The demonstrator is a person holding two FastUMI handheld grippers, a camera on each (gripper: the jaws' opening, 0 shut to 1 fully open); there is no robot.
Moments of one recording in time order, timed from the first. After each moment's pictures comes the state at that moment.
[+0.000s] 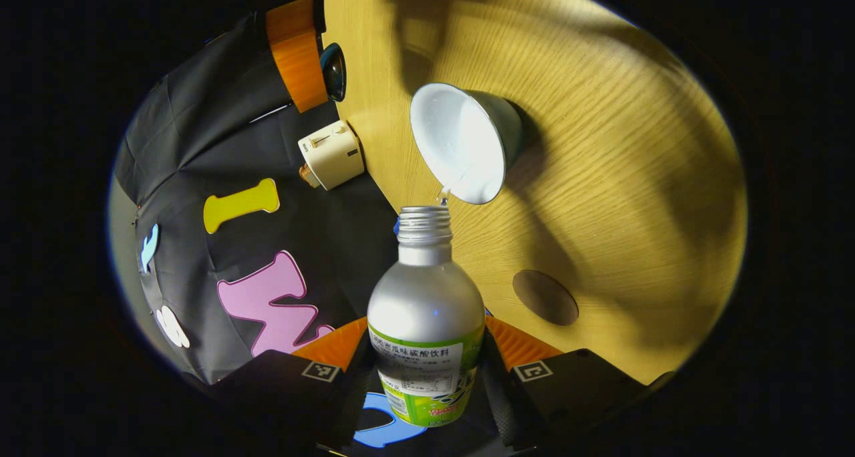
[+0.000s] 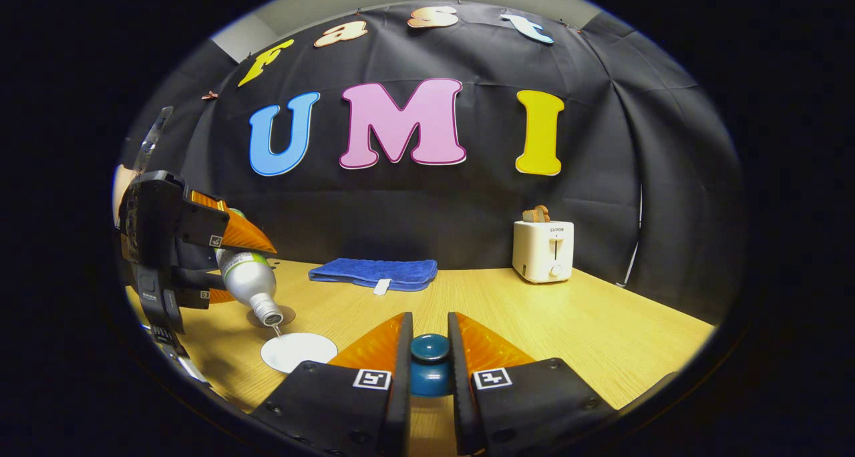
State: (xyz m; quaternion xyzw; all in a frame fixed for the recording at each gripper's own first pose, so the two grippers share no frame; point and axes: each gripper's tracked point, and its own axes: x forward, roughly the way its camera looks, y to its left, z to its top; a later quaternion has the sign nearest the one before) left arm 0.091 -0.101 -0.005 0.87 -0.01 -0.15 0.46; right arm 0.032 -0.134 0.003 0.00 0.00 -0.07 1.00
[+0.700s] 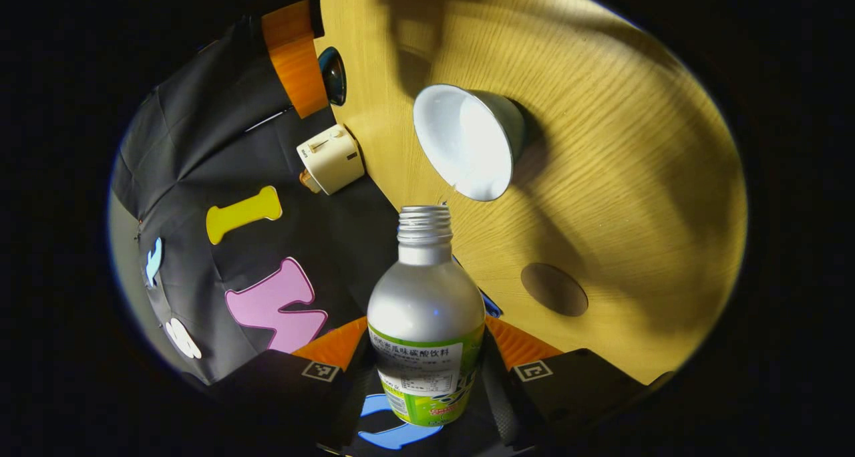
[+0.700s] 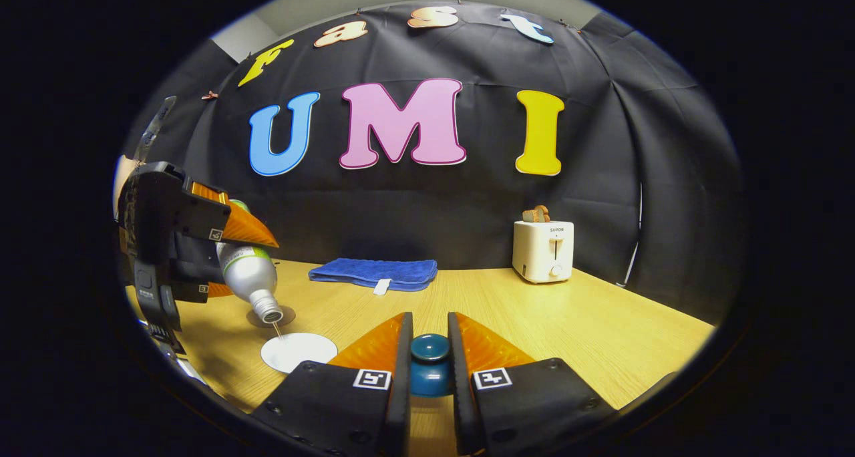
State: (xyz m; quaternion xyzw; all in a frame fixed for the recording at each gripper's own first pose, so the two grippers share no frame) left arm 0.089 -0.110 0.001 0.88 -0.03 -0.15 0.45; right arm 0.032 -0.134 0.003 0.00 0.00 -0.07 1.00
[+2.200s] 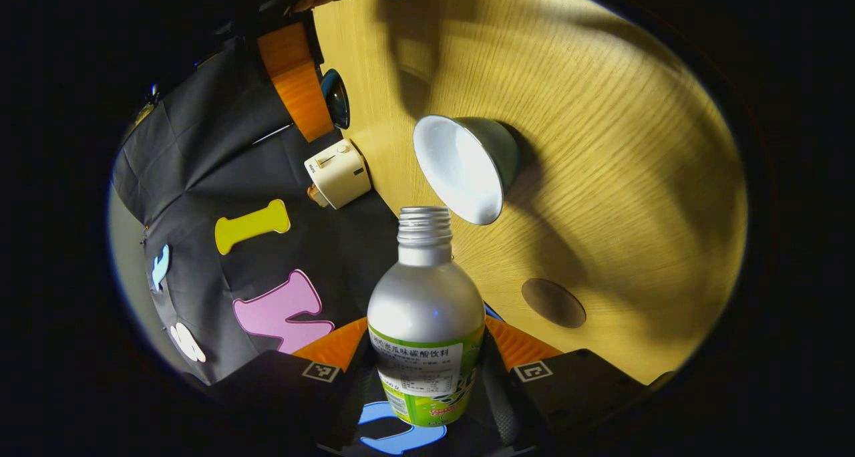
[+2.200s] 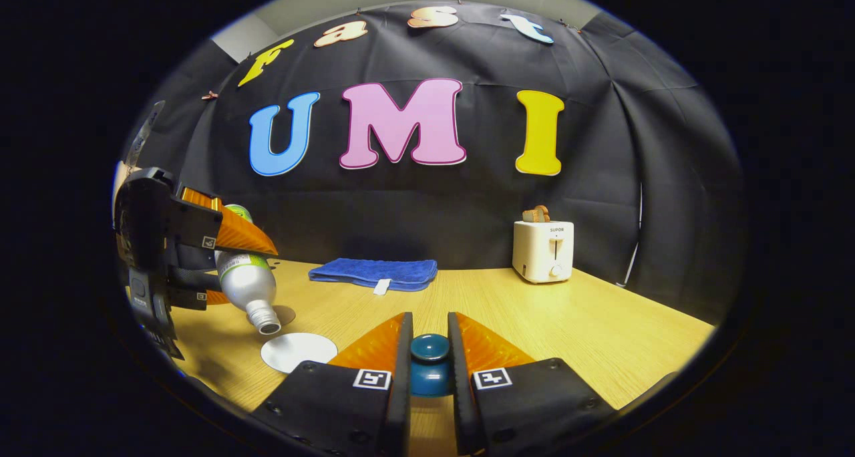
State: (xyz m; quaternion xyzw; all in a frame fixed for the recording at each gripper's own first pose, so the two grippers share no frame) left arm 0.082 -0.121 0.000 0.88 -0.05 -0.17 0.45; right arm 0.032 -0.134 0.003 0.00 0.00 -0.07 1.00
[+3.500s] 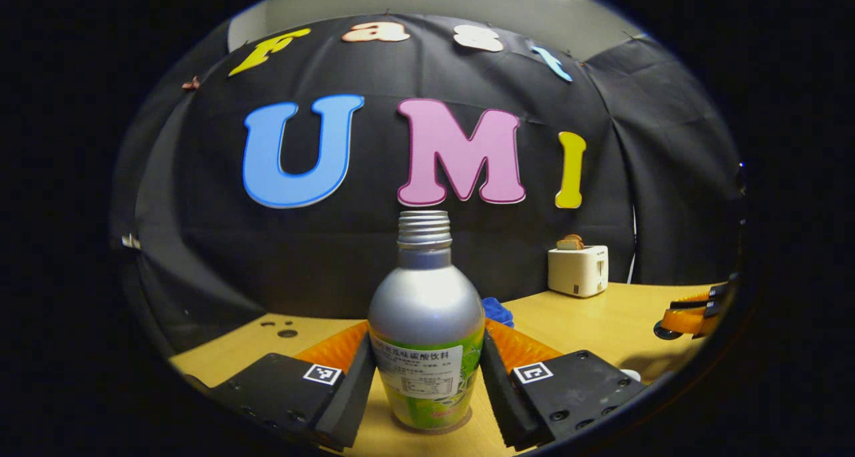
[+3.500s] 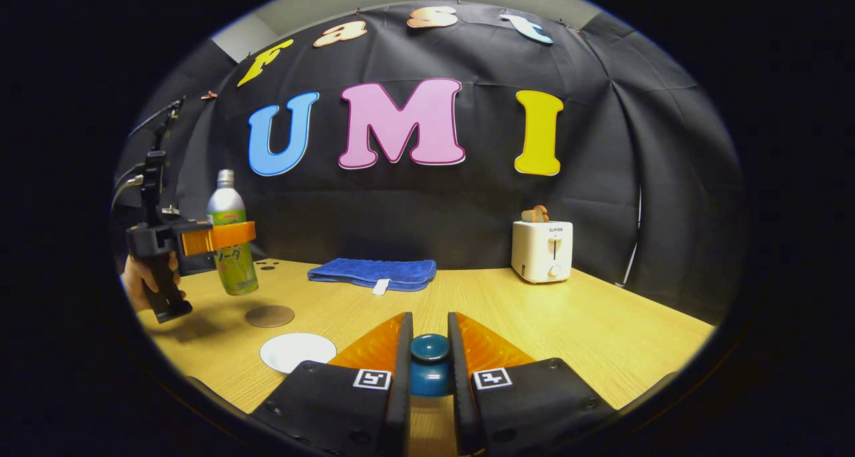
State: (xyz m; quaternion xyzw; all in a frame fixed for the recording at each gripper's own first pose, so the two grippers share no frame) left arm 0.159 -0.036 0.068 -0.01 -0.05 -0.08 1.00; right arm 0.033 -0.135 0.004 0.00 0.00 -0.07 1.00
